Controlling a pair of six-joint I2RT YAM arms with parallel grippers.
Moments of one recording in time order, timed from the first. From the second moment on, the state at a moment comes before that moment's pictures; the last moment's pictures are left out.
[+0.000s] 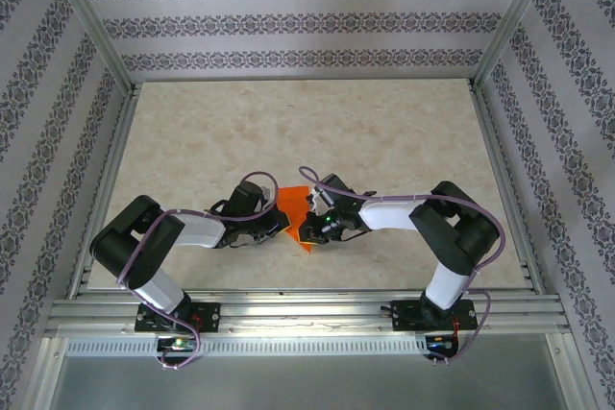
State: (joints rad) left arm -0.56 1.60 0.49 0.31 0.42 -1.13; right arm 0.75 1.74 0.77 -0.10 -0.58 0.79
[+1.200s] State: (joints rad) left arm -0.62 1.63 0.59 0.15 0.40 -1.02; right arm 0.72 1.74 0.76 -0.09 -0.58 0.77
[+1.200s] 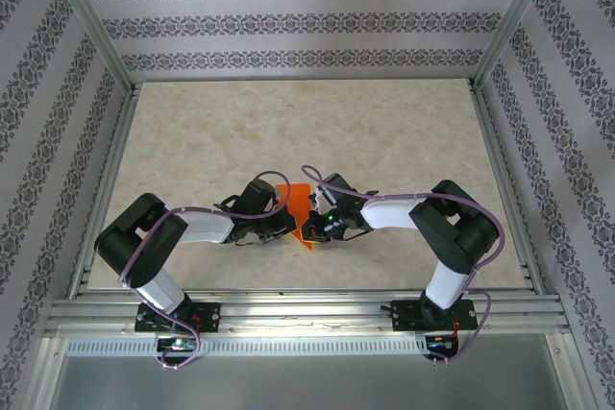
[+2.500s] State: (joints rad) left arm -0.46 1.41 0.67 -0.13 0.38 -0.87; right arm 0.72 1.74 0.77 -0.12 -0.57 0.73
